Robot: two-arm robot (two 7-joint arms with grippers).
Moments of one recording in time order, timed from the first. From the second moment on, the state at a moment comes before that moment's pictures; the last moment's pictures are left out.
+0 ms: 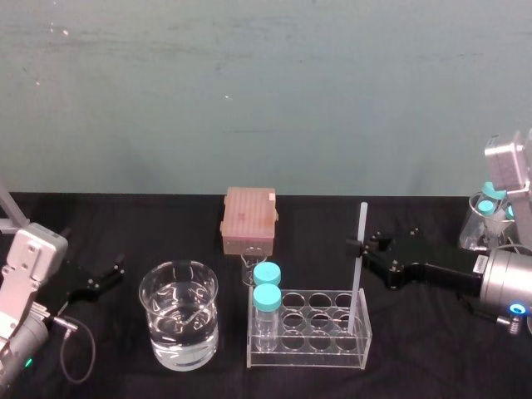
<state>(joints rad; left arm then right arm) -0.20 0.60 0.45 -1.41 -0.25 -0.12 0.03 0.39 0.79 -0.51 -1.61 0.79 0.20 0.62</state>
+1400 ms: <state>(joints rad) -0.20 0.60 0.45 -1.41 -0.25 -0.12 0.03 0.38 0.73 -0.53 -1.52 0.72 0.18 0.65</state>
